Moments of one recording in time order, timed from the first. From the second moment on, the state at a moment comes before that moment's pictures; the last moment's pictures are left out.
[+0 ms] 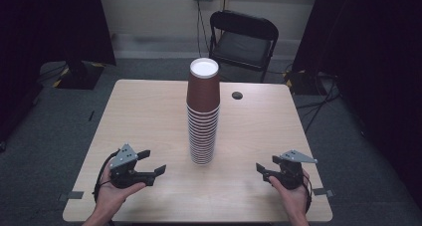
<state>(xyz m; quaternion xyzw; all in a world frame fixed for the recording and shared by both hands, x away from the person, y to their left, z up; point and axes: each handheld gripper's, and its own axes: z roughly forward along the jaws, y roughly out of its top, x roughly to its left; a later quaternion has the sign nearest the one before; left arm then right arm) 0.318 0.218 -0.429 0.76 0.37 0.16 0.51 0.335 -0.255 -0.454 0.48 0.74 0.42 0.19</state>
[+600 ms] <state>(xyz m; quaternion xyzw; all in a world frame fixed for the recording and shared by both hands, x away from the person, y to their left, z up) 0.342 0.191 -0.381 0.77 0.32 0.17 0.53 0.335 -0.255 -0.456 0.49 0.74 0.42 0.19</state>
